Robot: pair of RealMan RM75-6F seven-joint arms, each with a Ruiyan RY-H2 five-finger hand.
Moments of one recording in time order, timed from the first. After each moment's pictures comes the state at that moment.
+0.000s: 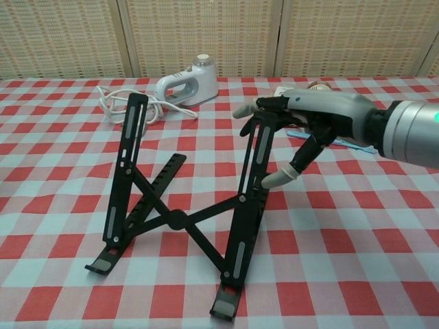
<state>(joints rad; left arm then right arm) -0.14 -1.10 -0.05 -1.70 1.58 1.49 0.13 0.70 -1.42 0.23 -1.74 -1.17 0.76 0.07</state>
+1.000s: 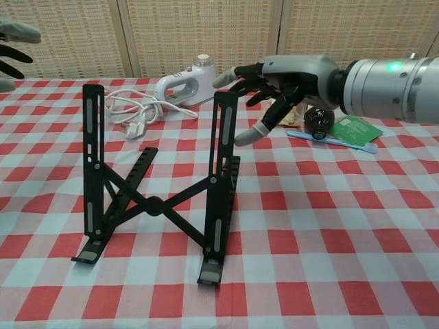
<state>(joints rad) -0.51 -1.06 -0.15 -1.56 1.55 1.04 -0.80 0.82 -1.39 0.32 -1.68 -1.09 0.63 0.25</state>
